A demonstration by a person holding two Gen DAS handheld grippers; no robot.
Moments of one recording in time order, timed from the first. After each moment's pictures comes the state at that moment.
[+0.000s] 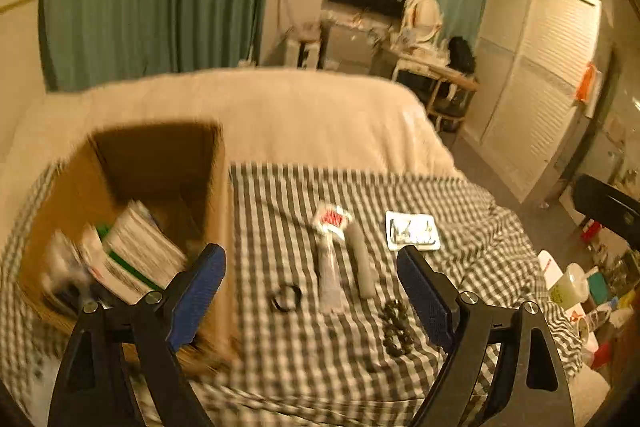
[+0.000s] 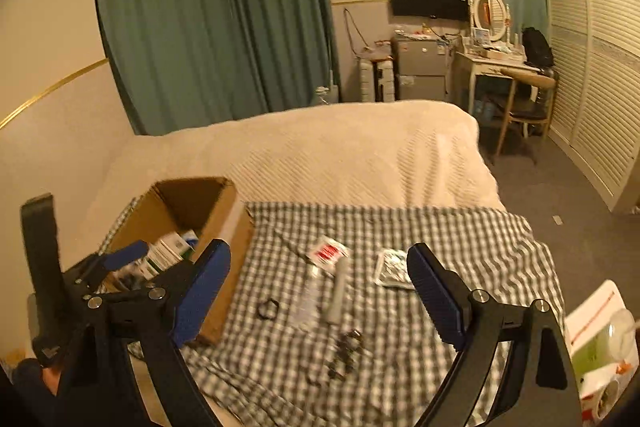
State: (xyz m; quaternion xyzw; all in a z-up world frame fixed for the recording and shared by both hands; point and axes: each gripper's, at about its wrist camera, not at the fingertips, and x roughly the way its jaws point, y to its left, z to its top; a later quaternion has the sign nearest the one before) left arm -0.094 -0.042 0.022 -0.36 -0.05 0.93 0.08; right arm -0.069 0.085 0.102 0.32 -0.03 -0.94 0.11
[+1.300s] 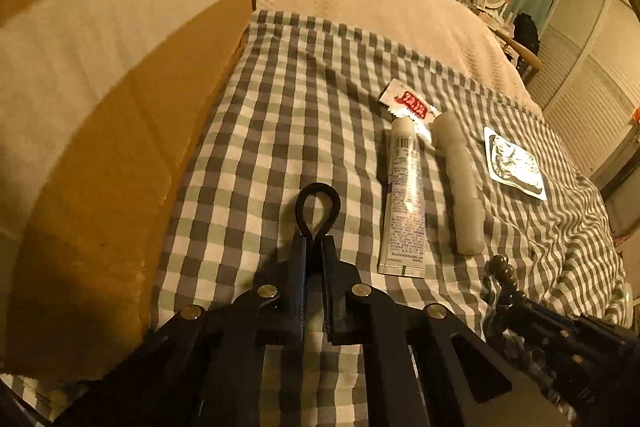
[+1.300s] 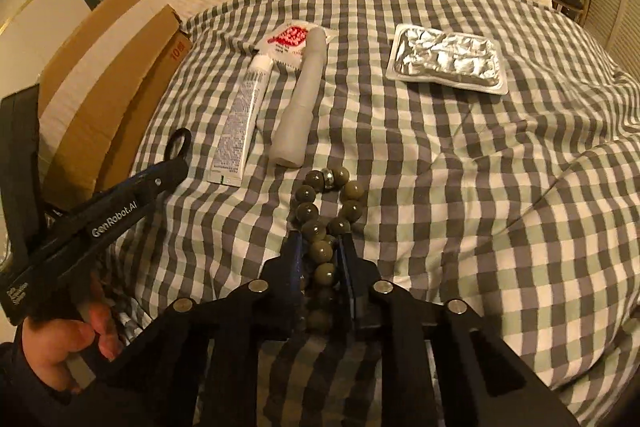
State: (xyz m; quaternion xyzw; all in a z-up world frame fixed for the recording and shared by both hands) left arm -0.143 -0.034 -0.154 -0.45 -0.10 0.89 0.01; right arm -0.129 0.096 -0.147 0.52 -0.04 -0.84 0.14
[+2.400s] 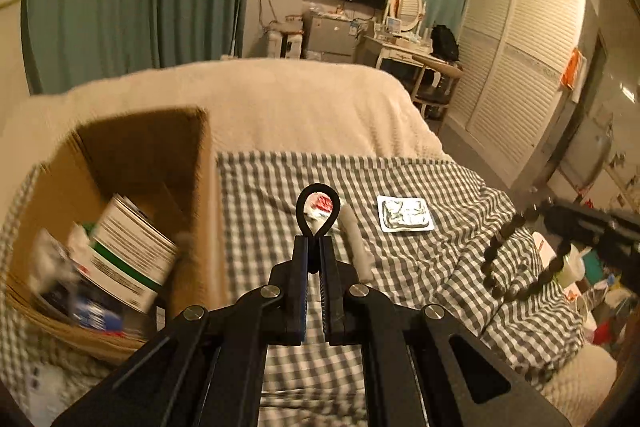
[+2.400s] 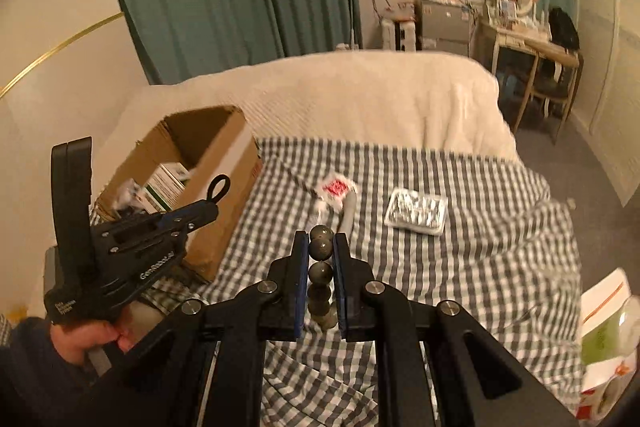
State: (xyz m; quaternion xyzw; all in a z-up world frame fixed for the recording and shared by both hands) left arm -0.088 -0.057 0.026 -0.36 -0.03 0.93 0.12; right arm -0.053 0.087 0.058 0.37 0.00 -0.91 0.16
